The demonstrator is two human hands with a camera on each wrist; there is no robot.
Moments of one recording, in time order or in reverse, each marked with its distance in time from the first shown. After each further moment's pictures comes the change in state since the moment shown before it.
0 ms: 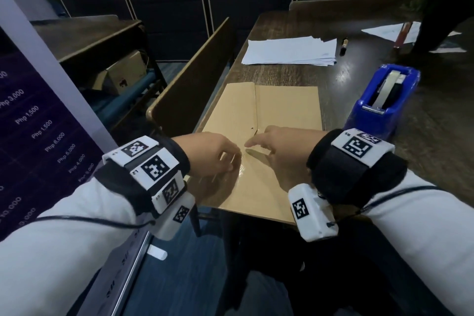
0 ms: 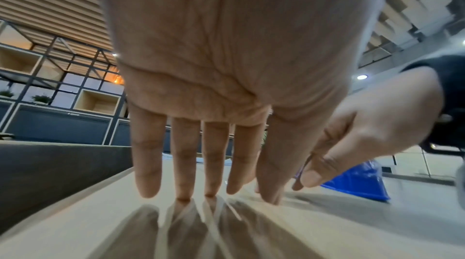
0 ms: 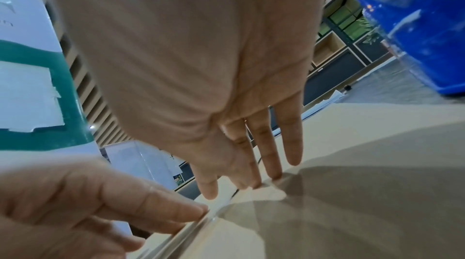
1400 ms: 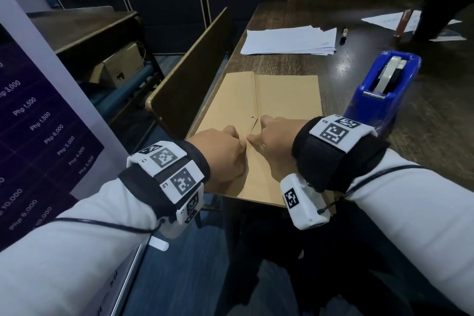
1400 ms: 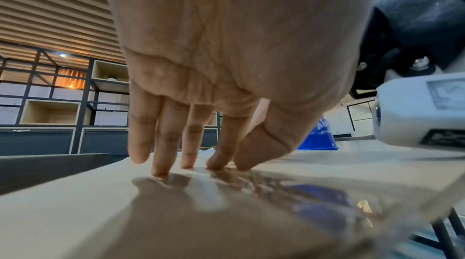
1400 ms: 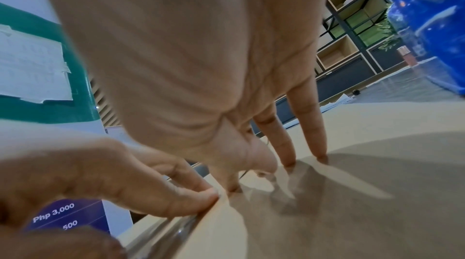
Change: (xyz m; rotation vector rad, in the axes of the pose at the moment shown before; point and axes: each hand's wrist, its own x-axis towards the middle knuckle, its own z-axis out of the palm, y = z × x) left_hand -0.003 0.029 0.020 0.291 0.056 -0.095; right_hand 0.016 -0.019 0.010 -0.499 -0.163 0.108
